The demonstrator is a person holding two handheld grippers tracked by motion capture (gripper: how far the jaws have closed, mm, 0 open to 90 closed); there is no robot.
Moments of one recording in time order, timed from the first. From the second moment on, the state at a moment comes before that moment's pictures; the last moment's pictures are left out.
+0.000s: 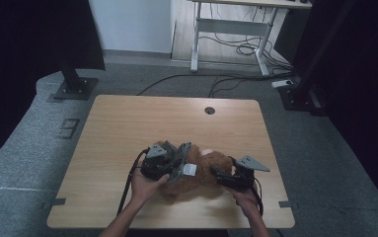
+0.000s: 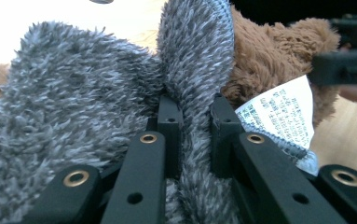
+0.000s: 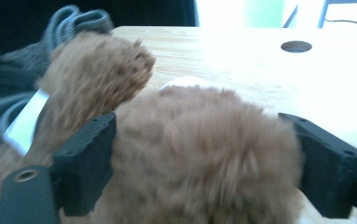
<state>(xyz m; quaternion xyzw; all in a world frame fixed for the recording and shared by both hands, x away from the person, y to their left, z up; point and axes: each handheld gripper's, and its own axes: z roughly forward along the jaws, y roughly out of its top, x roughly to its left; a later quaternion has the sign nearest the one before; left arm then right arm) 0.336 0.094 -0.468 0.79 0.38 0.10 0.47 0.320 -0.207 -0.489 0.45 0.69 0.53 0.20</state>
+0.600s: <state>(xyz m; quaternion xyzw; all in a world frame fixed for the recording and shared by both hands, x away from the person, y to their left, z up) 0.298 0.098 -0.474 0.79 0.35 0.08 0.50 0.323 -0.207 -0.516 0.50 0.72 0.47 0.13</state>
